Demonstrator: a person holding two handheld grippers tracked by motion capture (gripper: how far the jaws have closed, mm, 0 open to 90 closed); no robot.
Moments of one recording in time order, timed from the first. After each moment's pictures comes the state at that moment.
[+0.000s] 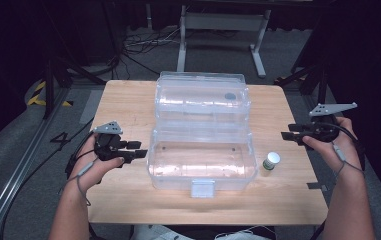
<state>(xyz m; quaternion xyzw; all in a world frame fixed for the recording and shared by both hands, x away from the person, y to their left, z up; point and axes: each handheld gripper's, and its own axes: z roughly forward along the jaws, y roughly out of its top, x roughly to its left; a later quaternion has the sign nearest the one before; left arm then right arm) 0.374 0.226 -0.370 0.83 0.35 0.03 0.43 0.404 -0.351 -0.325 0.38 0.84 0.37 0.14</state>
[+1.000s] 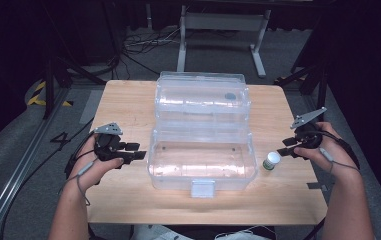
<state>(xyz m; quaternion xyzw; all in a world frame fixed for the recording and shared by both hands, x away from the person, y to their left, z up) 0.376 0.228 -0.375 0.83 0.36 0.02 0.42 0.415 -0.338 -0.357 0.33 0.91 0.23 0.08</state>
